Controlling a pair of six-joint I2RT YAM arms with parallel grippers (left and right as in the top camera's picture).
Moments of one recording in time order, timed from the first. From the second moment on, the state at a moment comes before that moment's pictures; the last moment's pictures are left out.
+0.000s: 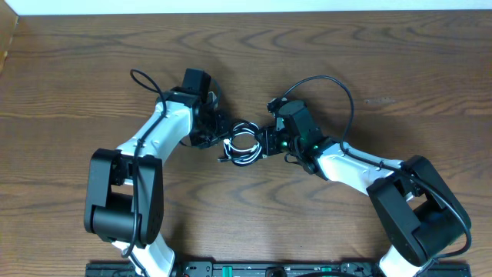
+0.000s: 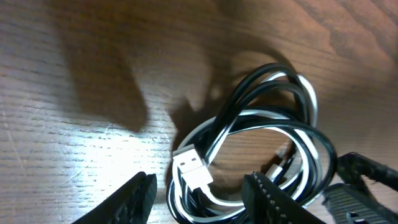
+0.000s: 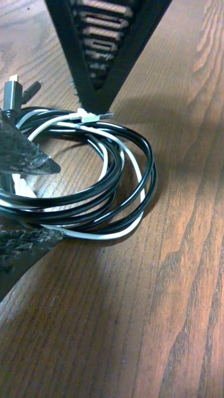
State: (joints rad) left arm -0.21 1.85 1.17 -0.72 0.34 -0.49; right arm 0.59 1.83 0.88 0.17 -0.27 0.50
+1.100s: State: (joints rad) left arm -0.19 1.85 1.12 -0.61 0.31 -0.47; right arm 0.59 1.83 0.88 0.17 -0.22 0.50
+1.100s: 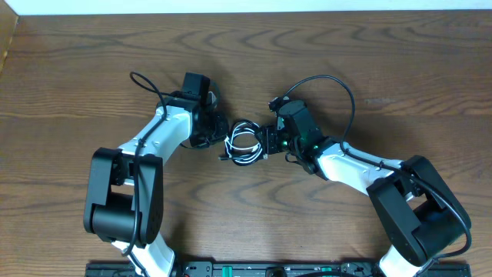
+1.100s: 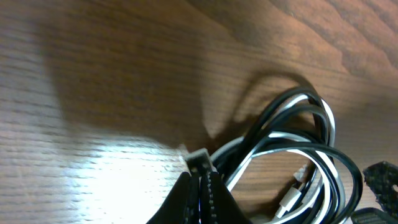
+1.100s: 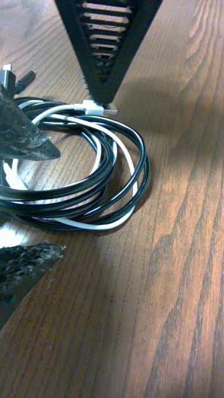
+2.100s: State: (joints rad) left arm -0.19 1.82 1.13 -0.78 0.31 -0.36; right arm 0.59 1.86 0.88 0.17 -0.22 0.52
